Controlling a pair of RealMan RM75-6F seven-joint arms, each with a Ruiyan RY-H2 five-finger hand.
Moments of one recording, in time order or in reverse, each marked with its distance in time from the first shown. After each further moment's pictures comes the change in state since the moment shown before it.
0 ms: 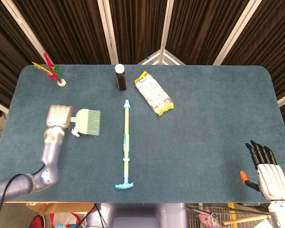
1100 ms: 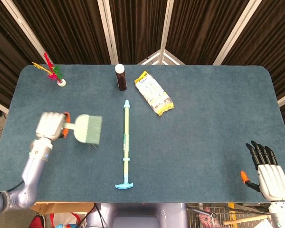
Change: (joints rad) left arm 0.142 0.150 0.091 -0.291 0.324 0.077 -0.309; right arm -0.006 -0.002 -0.001 0.002 -0.008 0.014 -0.016
